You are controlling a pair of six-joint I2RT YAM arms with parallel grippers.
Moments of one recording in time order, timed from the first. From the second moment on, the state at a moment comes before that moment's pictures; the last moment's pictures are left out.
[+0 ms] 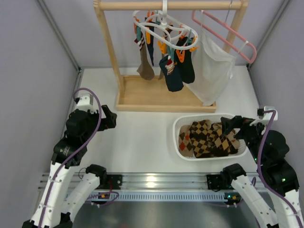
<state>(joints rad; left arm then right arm) -0.28 0.61 0.92 -0.70 -0.10 -0.35 0.34 0.33 0.91 -0.73 0.19 0.26</state>
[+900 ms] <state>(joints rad) -0.43 1.02 0.74 0.07 0.32 -0.54 0.34 0.29 0.83 -0.65 -0.14 0.27</state>
